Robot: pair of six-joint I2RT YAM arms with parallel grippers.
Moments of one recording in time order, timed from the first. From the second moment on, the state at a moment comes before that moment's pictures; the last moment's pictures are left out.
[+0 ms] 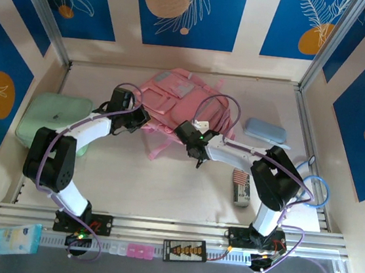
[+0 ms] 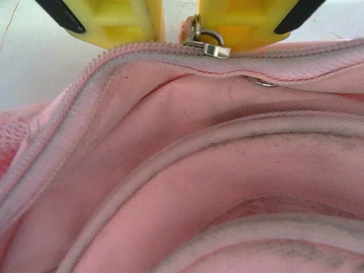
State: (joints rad) left arm -0.27 1.63 1.01 -0.18 0.32 -0.91; right arm 0.81 1.76 1.15 -0.64 0.51 0.65
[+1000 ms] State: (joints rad) left arm -0.20 1.84 1.19 -0.20 0.37 -0.76; right arm 0.66 1.54 0.96 -0.44 0.07 0.42
